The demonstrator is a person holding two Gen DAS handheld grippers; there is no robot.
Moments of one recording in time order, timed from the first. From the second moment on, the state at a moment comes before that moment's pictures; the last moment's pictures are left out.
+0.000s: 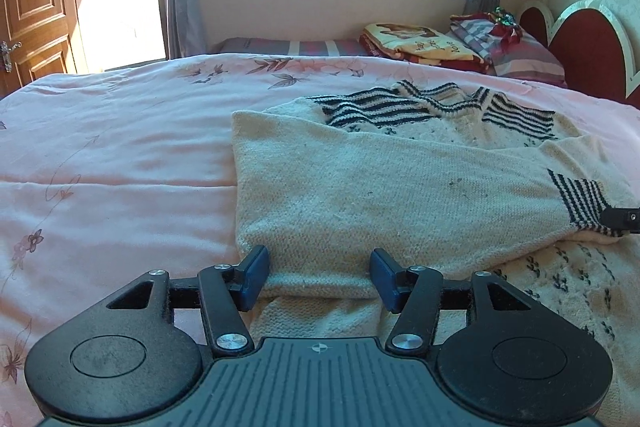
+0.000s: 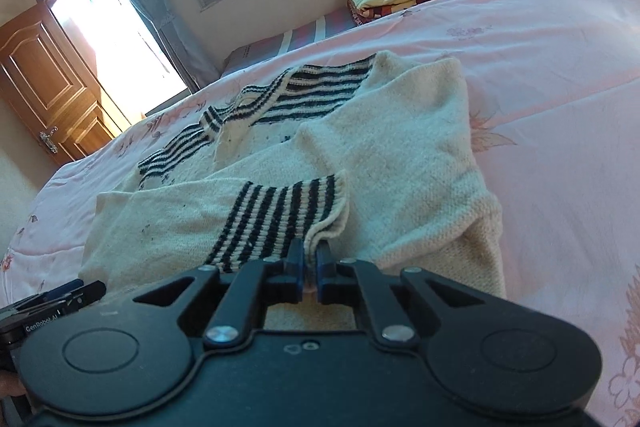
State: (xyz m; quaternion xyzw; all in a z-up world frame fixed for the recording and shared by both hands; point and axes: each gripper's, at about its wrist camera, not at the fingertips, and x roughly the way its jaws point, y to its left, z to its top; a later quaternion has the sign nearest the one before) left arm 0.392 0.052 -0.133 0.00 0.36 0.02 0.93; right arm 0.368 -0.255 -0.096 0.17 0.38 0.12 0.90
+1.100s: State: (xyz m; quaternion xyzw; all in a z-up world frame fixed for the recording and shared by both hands) left arm 0.174 0.053 -0.120 -0.09 0.42 -0.07 0.90; right arm 0.146 -0.322 -0.079 0.28 0.41 0.13 0.86
